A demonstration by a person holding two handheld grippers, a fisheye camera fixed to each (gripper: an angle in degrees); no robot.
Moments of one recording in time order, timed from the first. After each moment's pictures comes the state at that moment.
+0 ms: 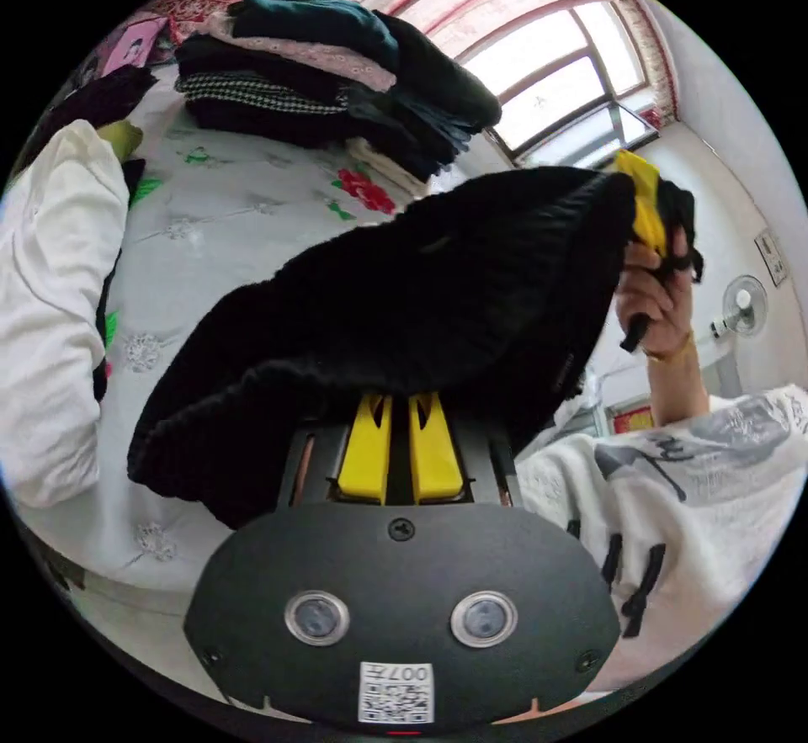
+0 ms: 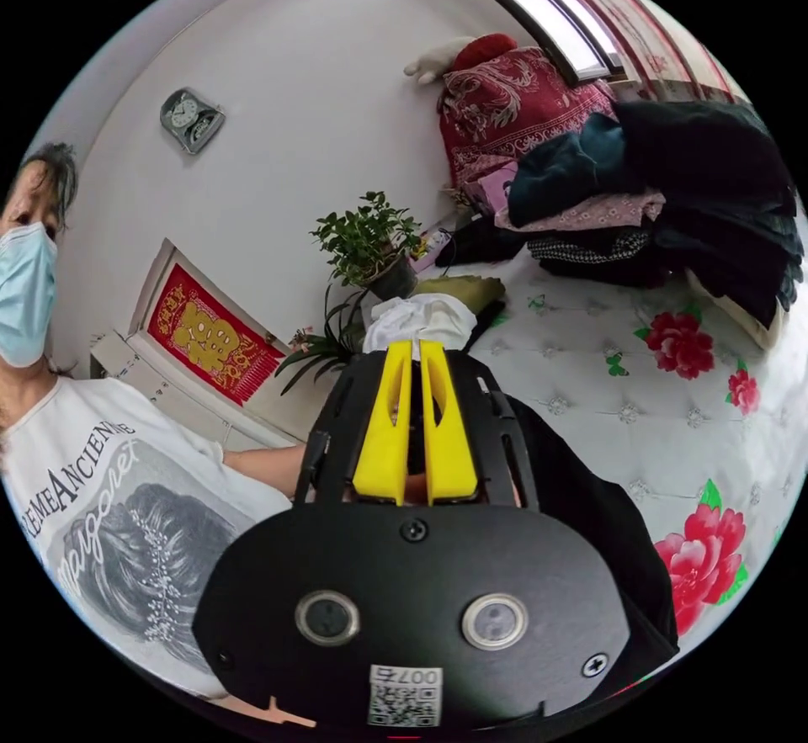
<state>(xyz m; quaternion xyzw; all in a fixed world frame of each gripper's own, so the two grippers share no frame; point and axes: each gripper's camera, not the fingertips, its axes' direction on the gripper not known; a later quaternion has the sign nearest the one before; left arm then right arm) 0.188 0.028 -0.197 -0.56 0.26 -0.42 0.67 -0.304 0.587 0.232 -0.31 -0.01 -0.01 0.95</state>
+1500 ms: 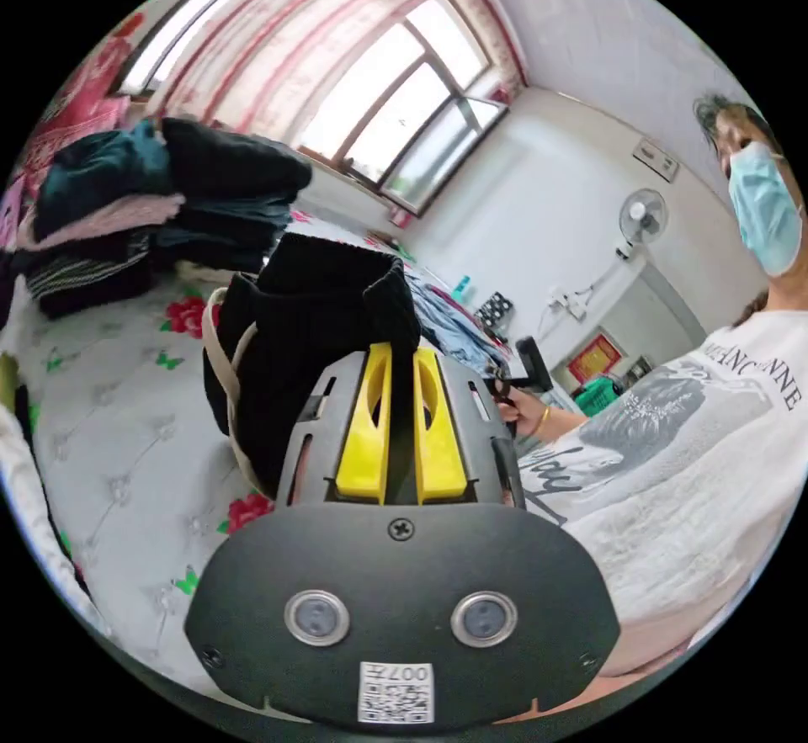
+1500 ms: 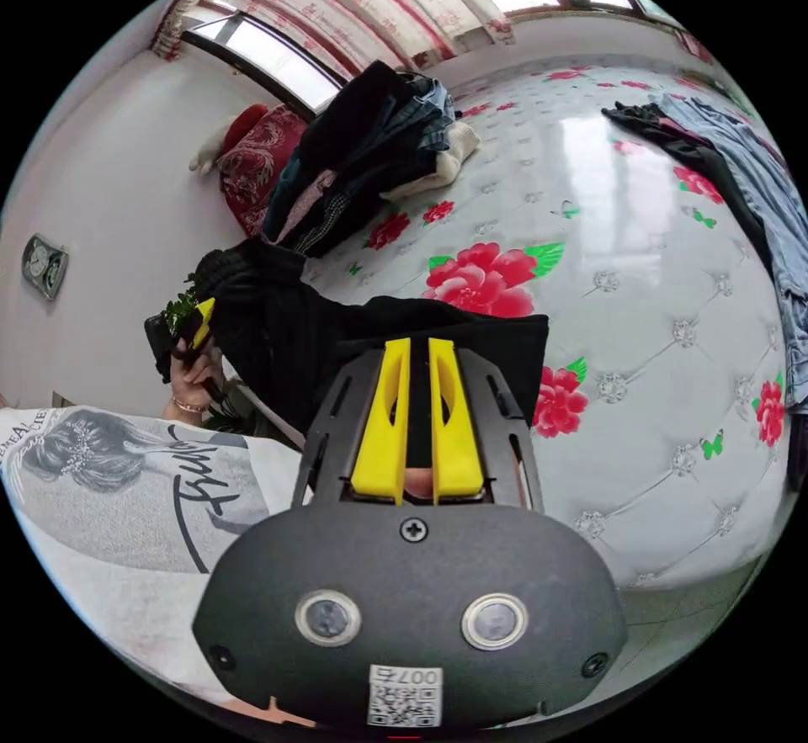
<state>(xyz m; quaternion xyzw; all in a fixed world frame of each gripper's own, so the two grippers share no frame) 0.251 0.031 -0.291 -0.39 0.40 -0.36 0.75 -0.420 0.439 -0.034 -0.21 0.28 0.19 0.92</state>
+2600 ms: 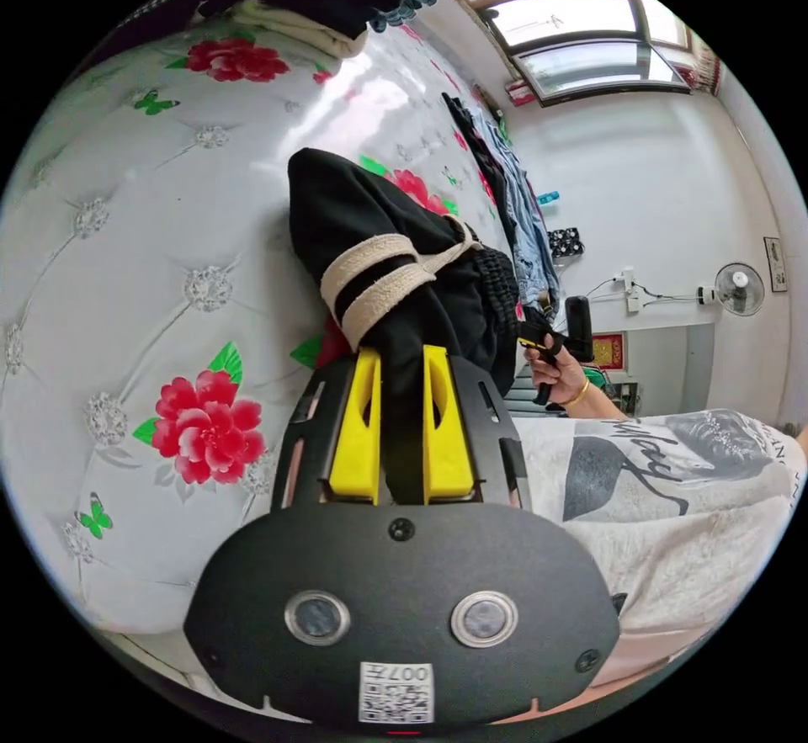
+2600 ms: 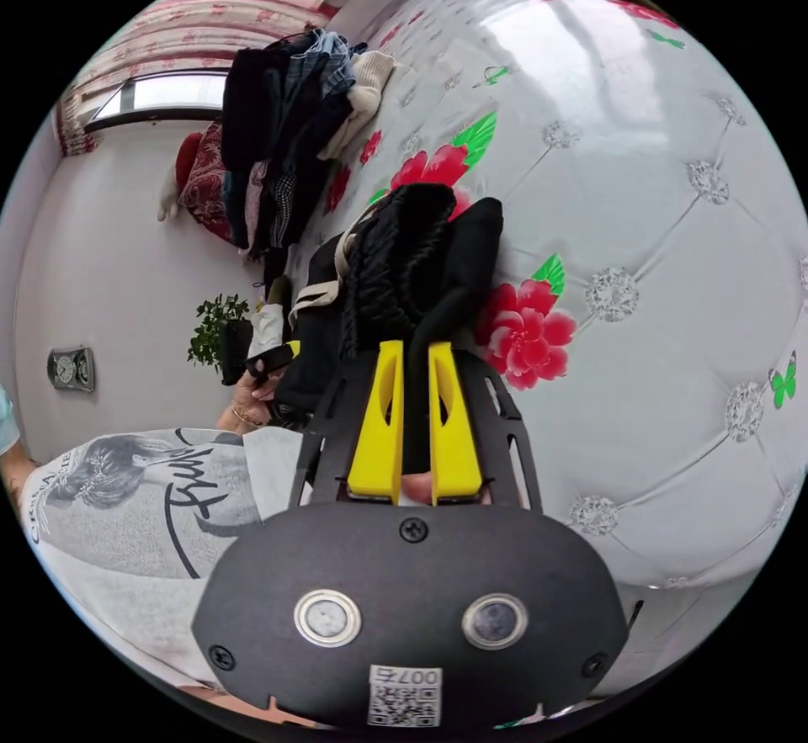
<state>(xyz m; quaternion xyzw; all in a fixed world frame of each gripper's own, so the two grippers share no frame) 0.523 0.443 -0.387 -0.65 0.39 -0.38 0.53 -0.447 0.346 -0.043 -0.24 0.21 0.38 0.87</state>
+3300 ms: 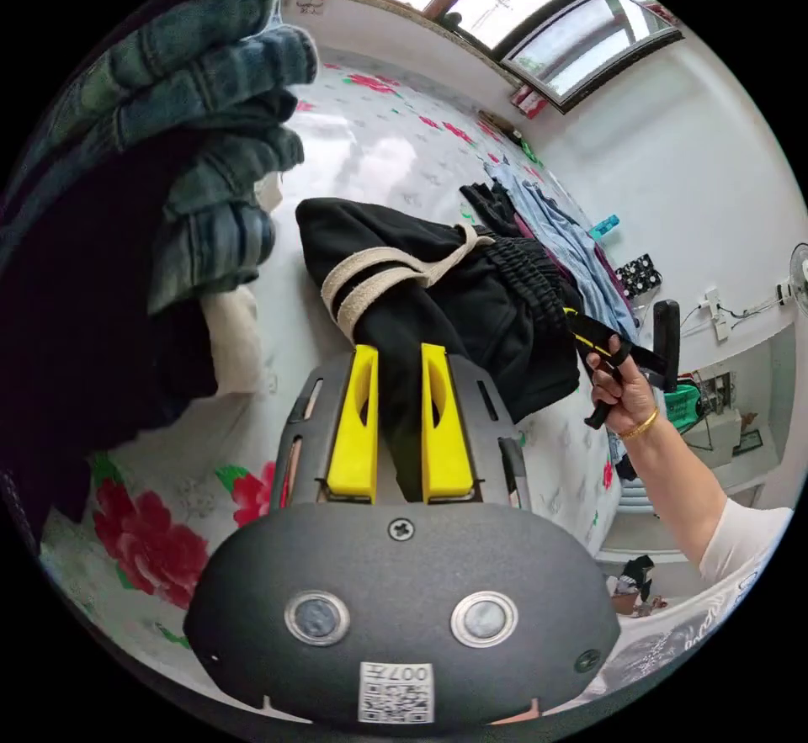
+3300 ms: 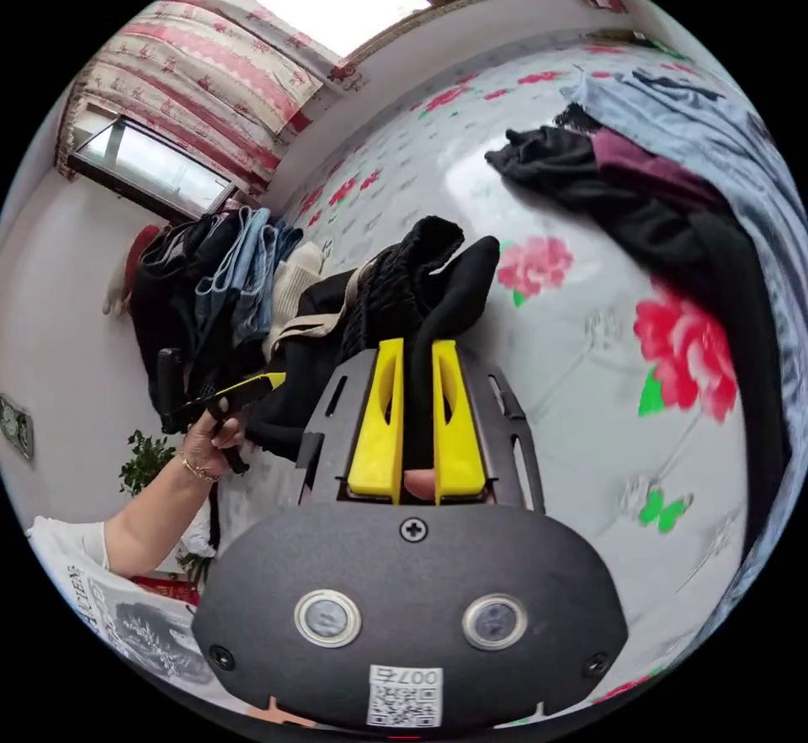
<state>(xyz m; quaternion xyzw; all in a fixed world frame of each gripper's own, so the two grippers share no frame) 0.719 0.614 -0.042 -0.63 0.35 -0.25 0.64 -0.210 0.103 0.047 -0.12 0.37 0.27 0.88</state>
